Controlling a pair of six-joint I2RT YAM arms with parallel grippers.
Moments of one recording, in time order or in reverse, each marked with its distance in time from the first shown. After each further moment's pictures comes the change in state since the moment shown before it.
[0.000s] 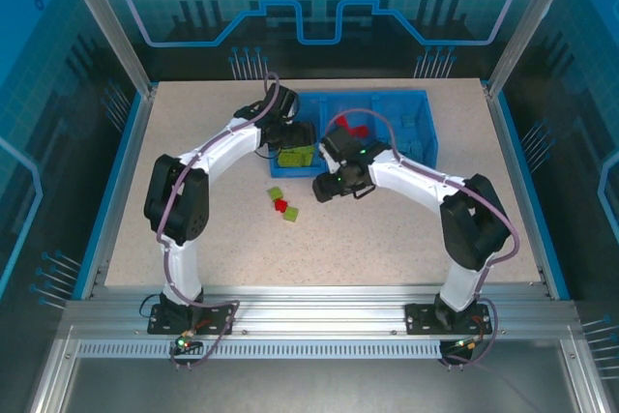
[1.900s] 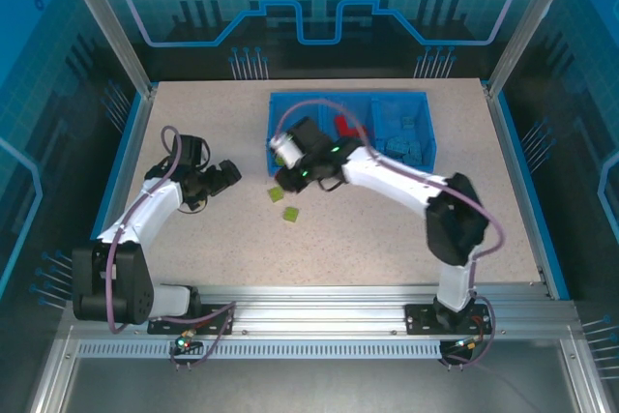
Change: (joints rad) left arm 0.387 -0.637 -0.755 0.008 0.035 -0.079; right arm 0.085 0.072 0.227 0.125 -0.147 -0.195
